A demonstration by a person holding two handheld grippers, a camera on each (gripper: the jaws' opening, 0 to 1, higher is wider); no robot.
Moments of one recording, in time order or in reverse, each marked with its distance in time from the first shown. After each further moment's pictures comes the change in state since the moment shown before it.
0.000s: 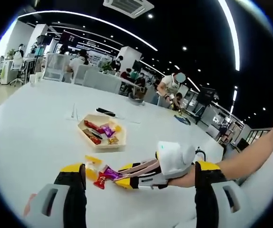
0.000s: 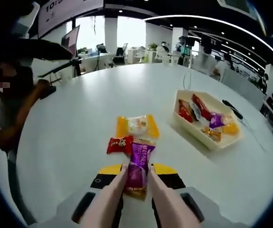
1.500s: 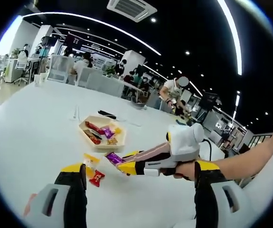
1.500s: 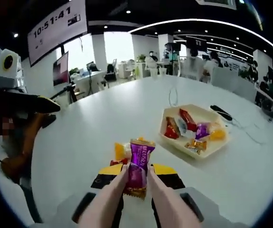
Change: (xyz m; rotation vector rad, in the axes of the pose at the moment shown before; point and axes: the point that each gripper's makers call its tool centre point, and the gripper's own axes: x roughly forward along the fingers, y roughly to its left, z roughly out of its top) left arm -0.014 -0.011 -0.004 -0.035 -0.062 0.031; right arm -0.035 -0.017 0.039 0.154 -0.112 -0.018
